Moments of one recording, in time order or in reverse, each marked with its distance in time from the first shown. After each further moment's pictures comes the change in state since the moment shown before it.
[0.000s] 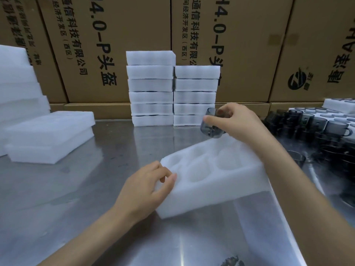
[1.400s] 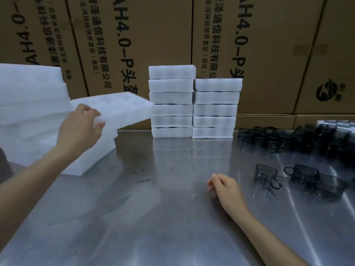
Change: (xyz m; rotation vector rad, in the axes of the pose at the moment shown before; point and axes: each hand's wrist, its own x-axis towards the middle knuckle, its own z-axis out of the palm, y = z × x) left_hand 0.091 -0.147 -0.171 0.623 0.396 -0.309; right_hand -0.026 0.042 0.155 0.456 0.013 0.017
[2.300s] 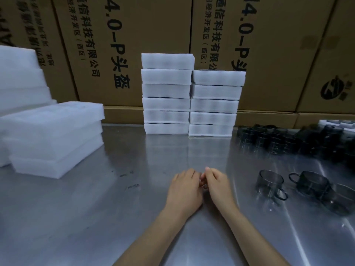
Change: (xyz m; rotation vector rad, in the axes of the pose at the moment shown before) left_hand -0.120 0.214 0.136 -0.310 -0.402 0.345; right_hand 0.057 0.021 0.032 0.196 0.033 0.079
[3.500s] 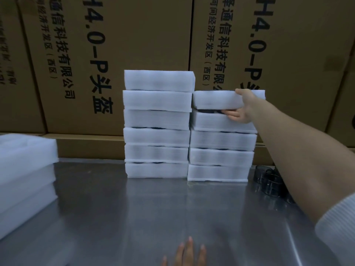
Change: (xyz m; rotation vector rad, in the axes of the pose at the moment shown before) left_hand 0.103 -0.036 0.127 0.492 0.783 0.109; right_hand 0.372 -0.148 -0.042 0.415 0.076 0.404
